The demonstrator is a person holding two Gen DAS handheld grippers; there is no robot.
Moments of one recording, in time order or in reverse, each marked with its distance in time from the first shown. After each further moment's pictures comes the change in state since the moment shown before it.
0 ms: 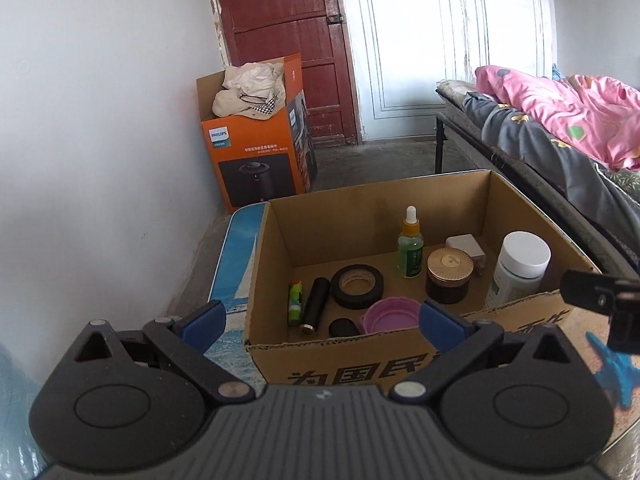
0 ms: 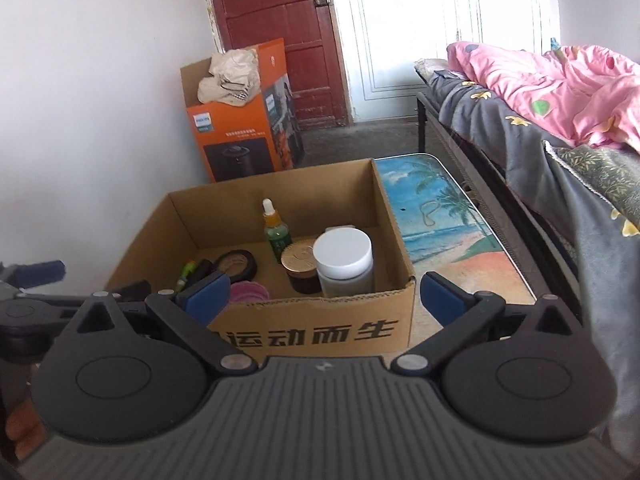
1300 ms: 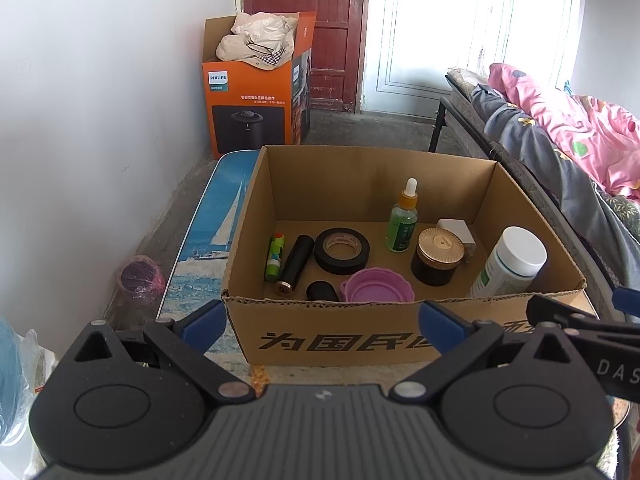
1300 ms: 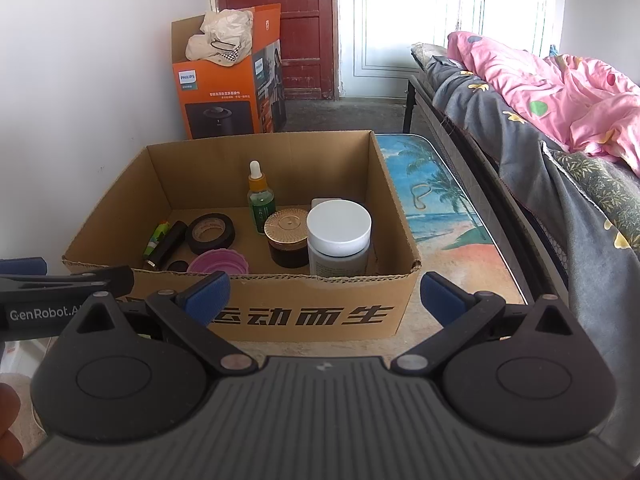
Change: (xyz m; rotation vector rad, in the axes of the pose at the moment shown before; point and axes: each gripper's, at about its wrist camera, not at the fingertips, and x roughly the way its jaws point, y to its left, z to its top) left arm 0.016 0.012 -0.009 -0.159 0.117 -0.068; right arm 0.029 0.017 0.001 -0.085 0.077 -0.065
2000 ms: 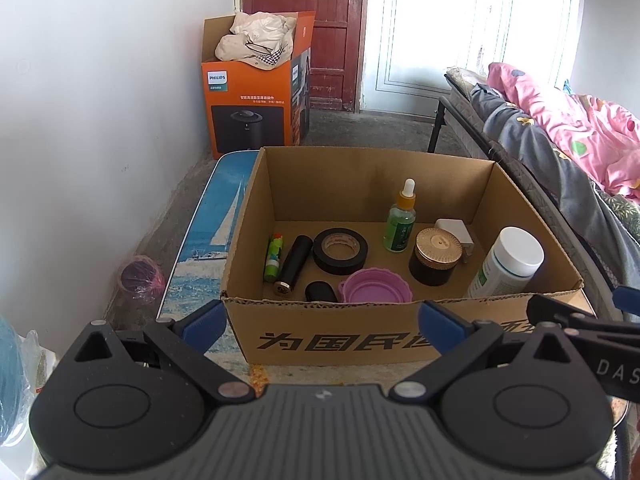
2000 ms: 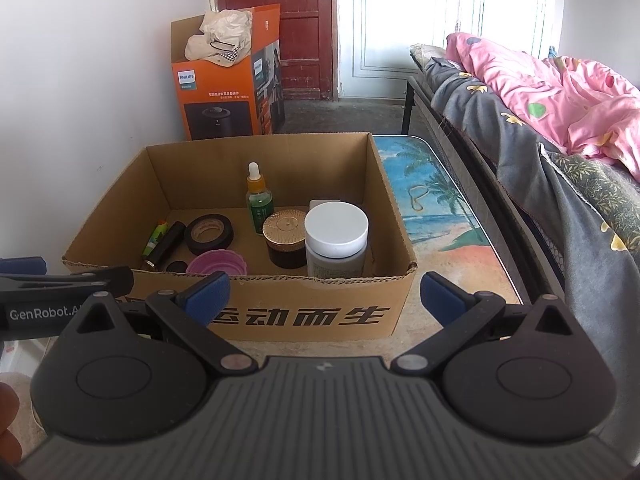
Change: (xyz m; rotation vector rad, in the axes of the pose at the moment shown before) left arm -0.001 -0.002 0.001 0.004 0.002 0.002; right arm -0.004 -0.002 0.001 -0.004 0.001 -0.004
